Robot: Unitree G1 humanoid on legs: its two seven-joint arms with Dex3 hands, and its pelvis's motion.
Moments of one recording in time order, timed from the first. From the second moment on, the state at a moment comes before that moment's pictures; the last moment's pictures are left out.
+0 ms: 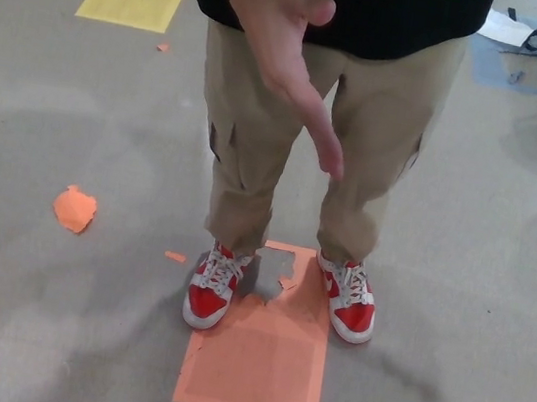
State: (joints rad) left_arm -0.21 0.61 -0.13 1.20 0.19 -0.28 -0.36; right_arm -0.42 -0.40 0.20 1.36 -0.38 0.12 0.35
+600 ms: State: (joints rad) left_arm -0.26 0.61 -0.13 1.20 0.19 -0.27 -0.36; right_arm -0.47 -0.40 0.21 1.36 -0.38 0.14 0.36
